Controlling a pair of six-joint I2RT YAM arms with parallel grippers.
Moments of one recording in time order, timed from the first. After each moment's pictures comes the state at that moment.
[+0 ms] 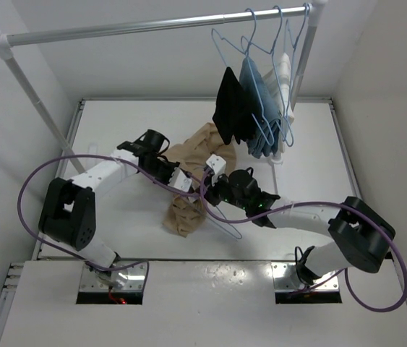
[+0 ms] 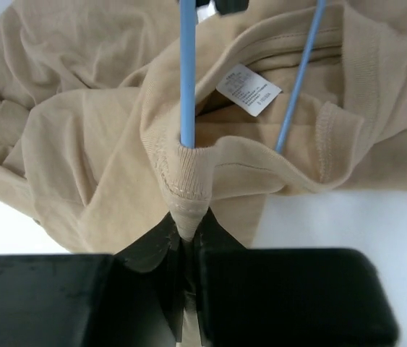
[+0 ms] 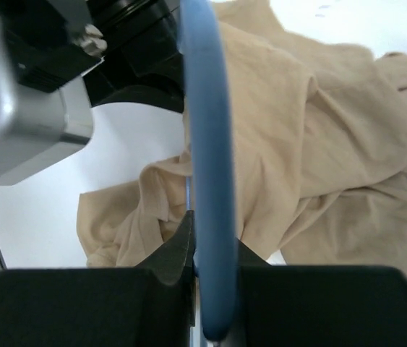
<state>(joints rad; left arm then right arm) -0.39 1.58 1.10 -0.69 0.60 1.58 0.86 1.43 0.58 0.53 -0.08 0.08</state>
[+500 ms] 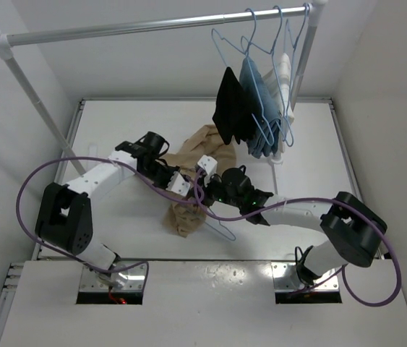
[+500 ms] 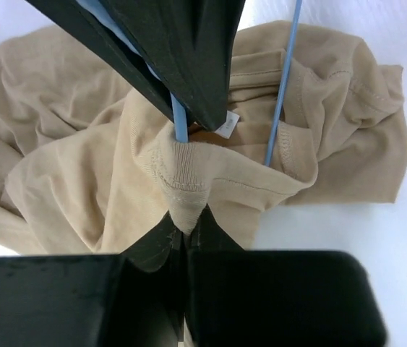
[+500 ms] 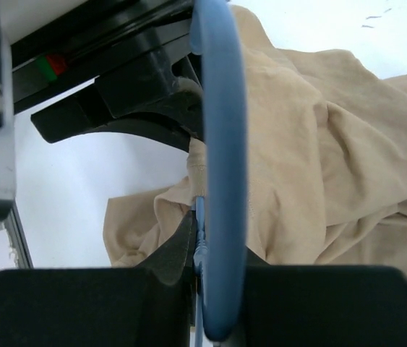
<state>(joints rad) -0.40 1.54 1.12 -0.85 0.67 1.61 0.88 1.49 0.65 0.54 -0.16 0.07</state>
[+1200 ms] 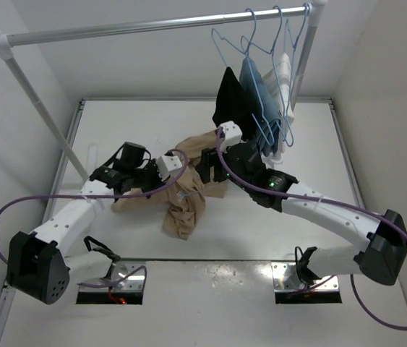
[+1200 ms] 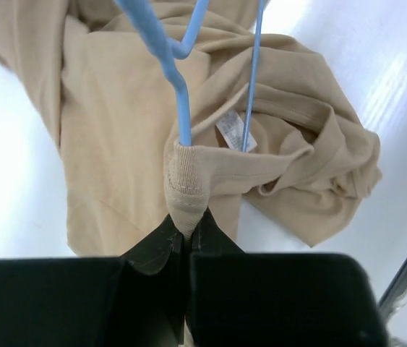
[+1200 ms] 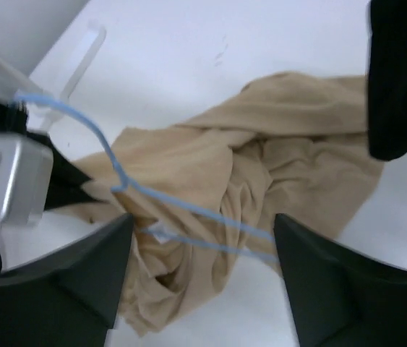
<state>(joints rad) -0.36 1.17 0.87 -0.56 0.43 0.66 0.87 1.28 0.97 -0.04 0.25 0.31</state>
